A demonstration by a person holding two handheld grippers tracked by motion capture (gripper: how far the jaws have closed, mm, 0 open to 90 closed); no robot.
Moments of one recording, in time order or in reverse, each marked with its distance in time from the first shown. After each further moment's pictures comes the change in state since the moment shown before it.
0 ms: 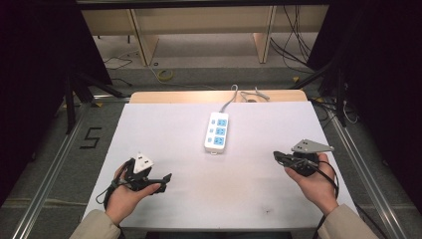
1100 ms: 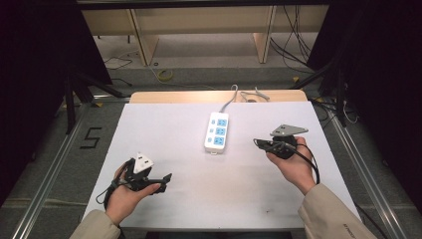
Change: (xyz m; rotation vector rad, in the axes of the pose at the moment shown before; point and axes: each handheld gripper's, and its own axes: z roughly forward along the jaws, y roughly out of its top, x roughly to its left) left arm 0.000 0.000 0.000 -0.001 -0.001 0.000; right arm 0.004 0.037 0.052 0.042 0.033 -0.014
